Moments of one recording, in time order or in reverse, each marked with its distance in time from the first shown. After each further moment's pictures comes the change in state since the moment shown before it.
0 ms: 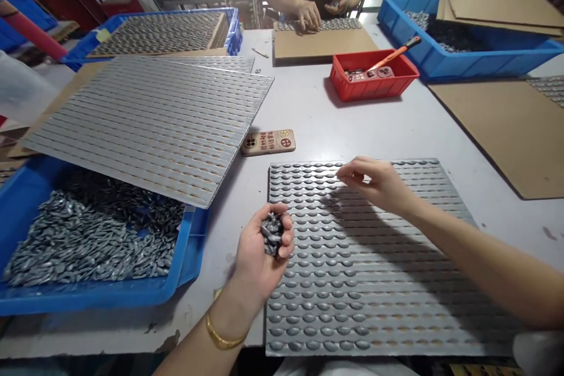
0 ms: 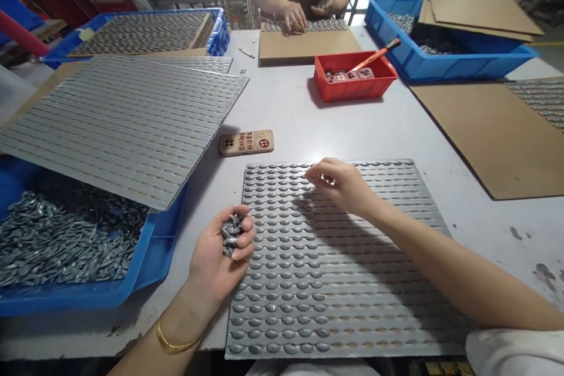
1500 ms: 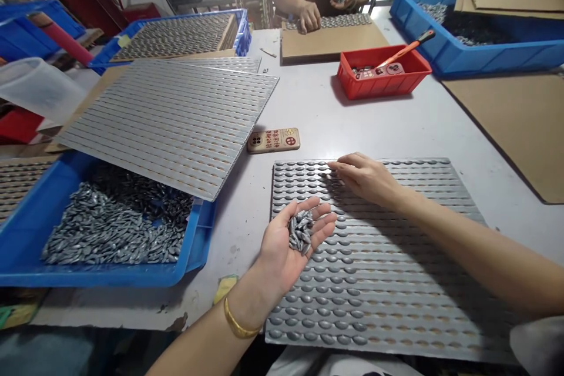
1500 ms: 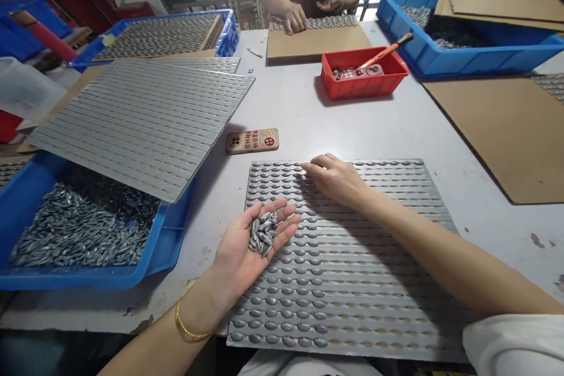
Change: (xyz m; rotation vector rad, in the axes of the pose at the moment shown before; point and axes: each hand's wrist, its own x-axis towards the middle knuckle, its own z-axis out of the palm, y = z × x) left_hand 0.003 -0.023 0.024 0.031 0.018 -0.091; right_hand 0.007 0.028 0.014 -0.439 -0.024 -0.269
